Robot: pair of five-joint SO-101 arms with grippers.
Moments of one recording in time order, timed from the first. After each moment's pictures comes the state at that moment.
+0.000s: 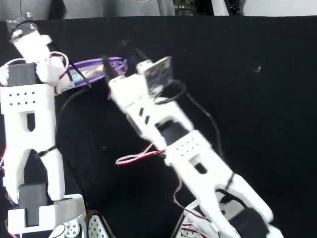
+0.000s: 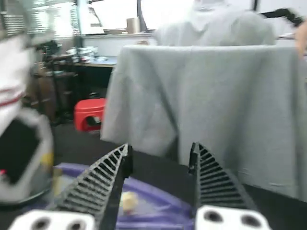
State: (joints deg) left arm -14.0 -12.3 -6.8 82.9 16.0; right arm -31.6 -29.1 44.9 -10.2 -4.9
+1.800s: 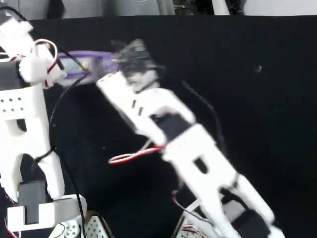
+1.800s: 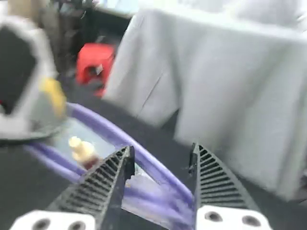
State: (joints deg) left arm -12.7 -11.5 -31.5 97.0 23.8; right arm -33.8 -31.8 30.0 14.9 6.3
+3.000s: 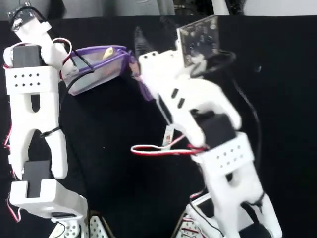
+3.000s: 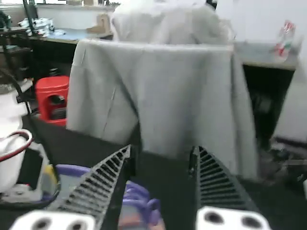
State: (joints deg) left arm -10.3 2.7 -23.2 89.1 23.4; right arm -26.5 -36.0 19.6 32.0 -6.1
